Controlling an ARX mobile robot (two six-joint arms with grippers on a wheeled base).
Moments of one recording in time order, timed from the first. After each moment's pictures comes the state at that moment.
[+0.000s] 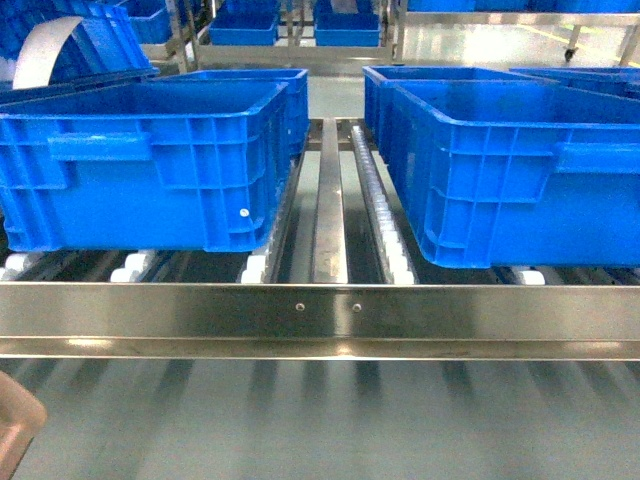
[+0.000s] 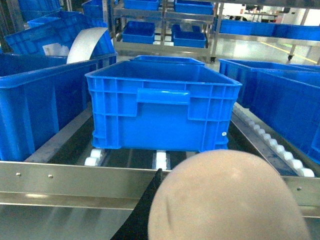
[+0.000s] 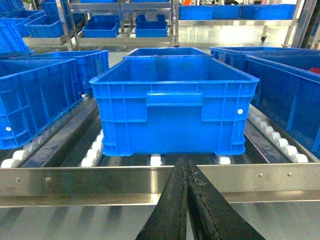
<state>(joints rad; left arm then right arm) 0.00 0.23 0.01 0.23 0.00 -0.02 0.00 0.44 0.05 0.38 0.00 -0.01</state>
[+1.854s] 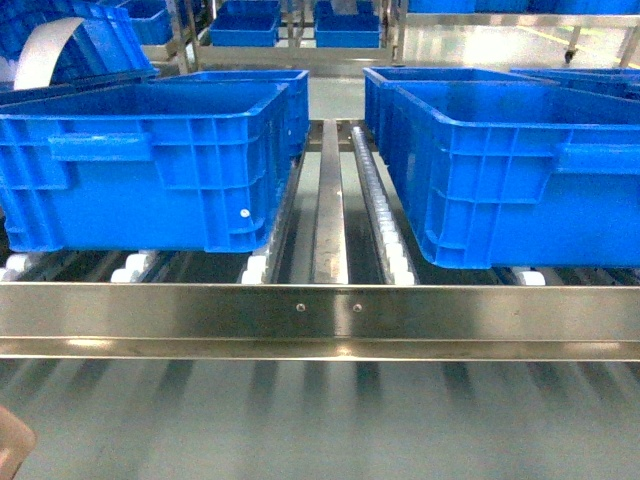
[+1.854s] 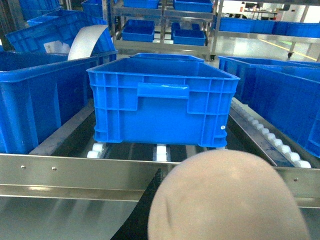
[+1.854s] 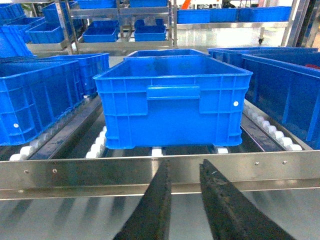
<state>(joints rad) 0.00 0.01 0.01 -0.01 0.00 -0.01 0.00 0.00 0.01 0.00 0.00 0.00</state>
